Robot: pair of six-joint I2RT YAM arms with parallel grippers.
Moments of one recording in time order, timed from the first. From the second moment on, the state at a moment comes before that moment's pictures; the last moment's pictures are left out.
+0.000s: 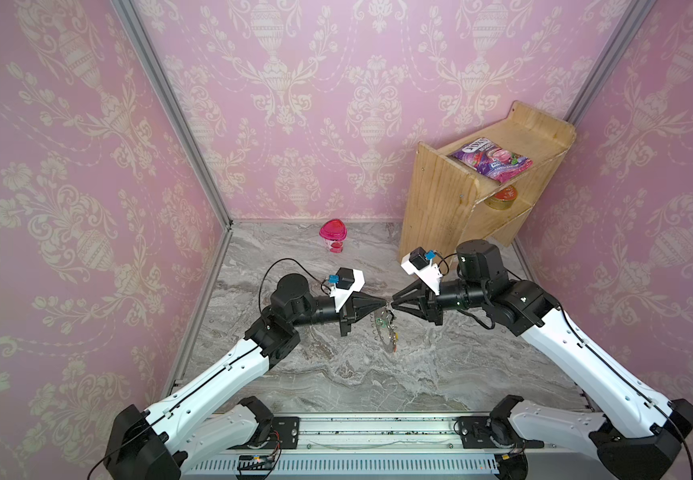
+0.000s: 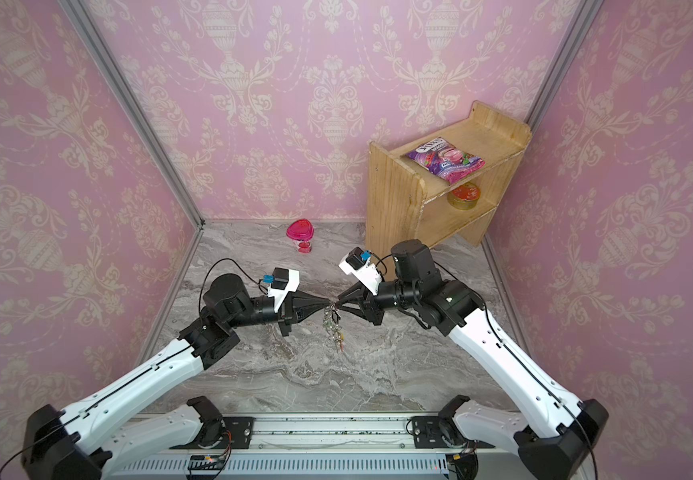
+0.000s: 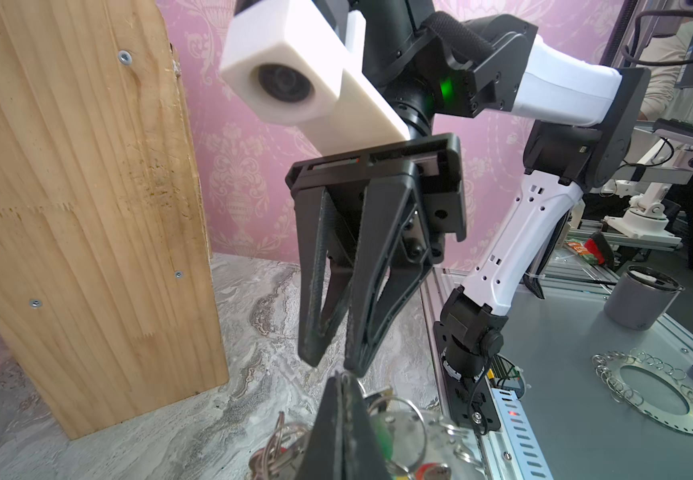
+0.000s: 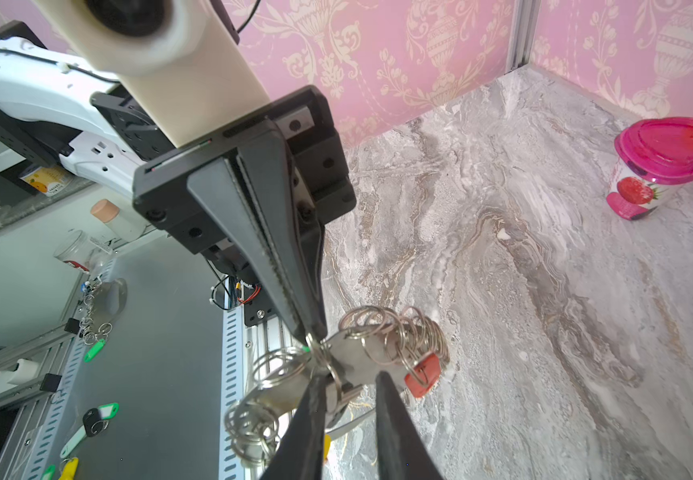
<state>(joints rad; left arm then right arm) -0.65 1.03 0.77 0.26 0.77 -0.07 0.58 1.15 1.24 -0.66 -0.72 -0.10</state>
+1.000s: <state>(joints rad) -0.65 1.01 0.75 0.35 0.75 -0.10 0.58 1.15 1.23 -0.63 -0.80 -0.08</state>
